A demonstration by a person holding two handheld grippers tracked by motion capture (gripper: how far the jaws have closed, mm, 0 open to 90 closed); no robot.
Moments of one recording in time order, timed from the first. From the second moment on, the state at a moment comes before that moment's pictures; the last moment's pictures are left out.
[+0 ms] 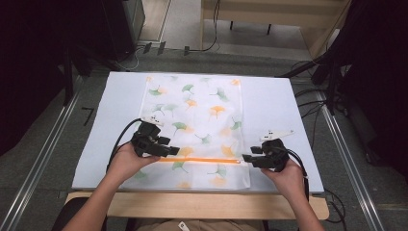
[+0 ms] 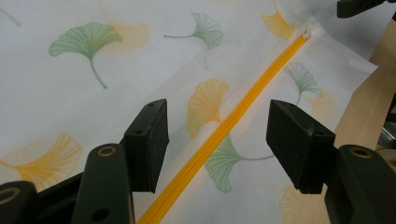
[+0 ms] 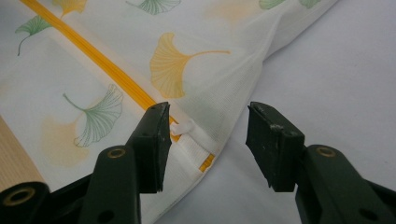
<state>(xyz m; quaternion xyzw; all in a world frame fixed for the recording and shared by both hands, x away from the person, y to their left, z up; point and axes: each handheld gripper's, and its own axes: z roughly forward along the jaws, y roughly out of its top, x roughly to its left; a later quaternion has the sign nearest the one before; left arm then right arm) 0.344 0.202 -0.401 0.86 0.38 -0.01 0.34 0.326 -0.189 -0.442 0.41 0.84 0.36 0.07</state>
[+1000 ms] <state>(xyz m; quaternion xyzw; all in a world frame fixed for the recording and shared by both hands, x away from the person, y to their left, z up) 0.349 0.167 -0.410 0.88 0.34 -0.01 0.34 0.323 -0.181 -0.461 0.43 0.84 0.33 0.06</state>
